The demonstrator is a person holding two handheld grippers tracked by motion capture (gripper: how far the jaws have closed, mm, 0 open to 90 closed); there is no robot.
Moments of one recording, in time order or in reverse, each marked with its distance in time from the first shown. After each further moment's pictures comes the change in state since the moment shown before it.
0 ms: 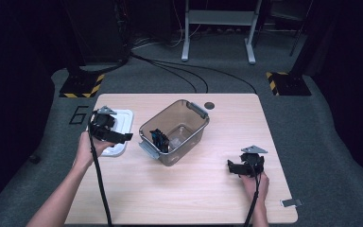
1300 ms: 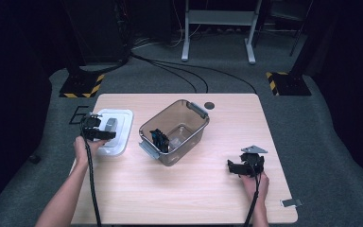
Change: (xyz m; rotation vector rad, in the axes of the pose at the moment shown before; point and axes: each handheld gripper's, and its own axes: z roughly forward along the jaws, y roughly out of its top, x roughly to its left) left arm 0.095 -0.058 0.074 0.085 0.236 -0.275; right arm 0.000 0.000 0.000 -0.001 0.000 0.007
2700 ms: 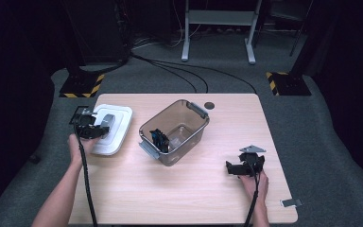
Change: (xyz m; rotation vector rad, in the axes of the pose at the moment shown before) left arm 0.002 0.006 -0.034 -0.111 -0.076 0.063; right arm 0.001 0.001 0.003 0.024 0.018 -0.022
